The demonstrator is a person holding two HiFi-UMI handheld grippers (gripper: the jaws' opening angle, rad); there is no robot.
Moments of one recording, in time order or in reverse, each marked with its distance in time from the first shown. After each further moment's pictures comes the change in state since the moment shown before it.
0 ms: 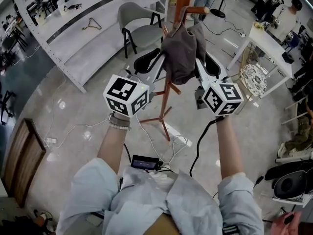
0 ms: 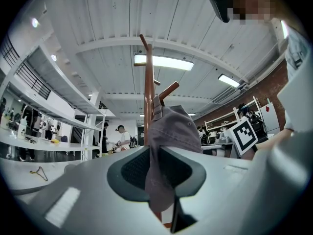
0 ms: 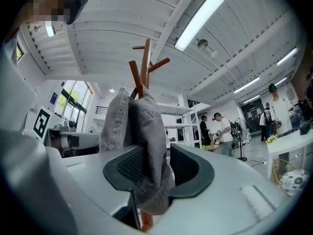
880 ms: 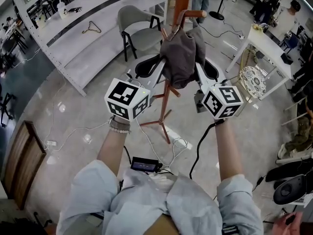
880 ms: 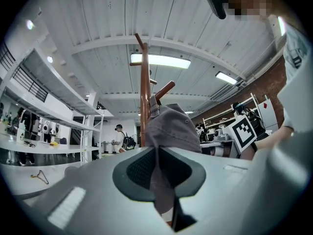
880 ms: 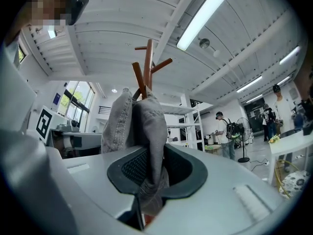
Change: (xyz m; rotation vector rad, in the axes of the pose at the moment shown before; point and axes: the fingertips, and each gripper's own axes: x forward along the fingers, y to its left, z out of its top) left arm -0.005 -0.010 0.000 0.038 0.015 -0.015; right arm -0.008 0.009 0.001 -0.003 0.001 0.033
